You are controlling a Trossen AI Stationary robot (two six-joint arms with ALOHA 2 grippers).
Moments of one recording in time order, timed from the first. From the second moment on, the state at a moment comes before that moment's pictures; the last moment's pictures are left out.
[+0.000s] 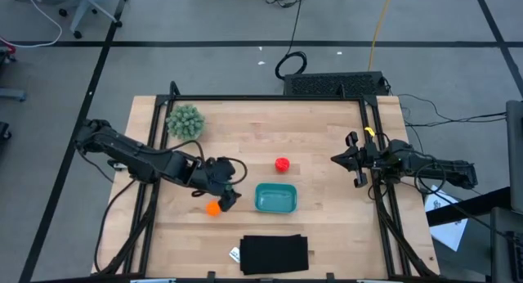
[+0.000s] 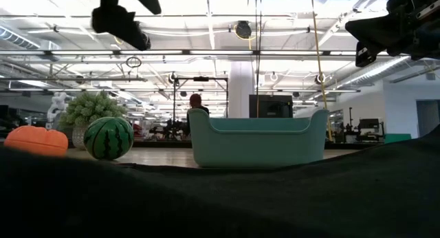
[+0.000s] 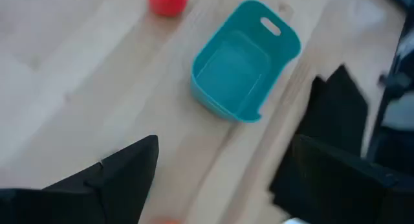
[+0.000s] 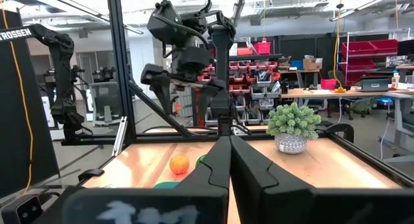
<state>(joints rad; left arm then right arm) -0.34 1.40 1.15 -0.70 -0.23 -0.93 -0.11 0.03 0.02 0.21 -0.18 0.09</state>
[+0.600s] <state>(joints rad) -0.33 1.40 1.15 -0.74 -0.23 -1.25 -0.11 0.03 0.02 0.20 -0.19 0.17</state>
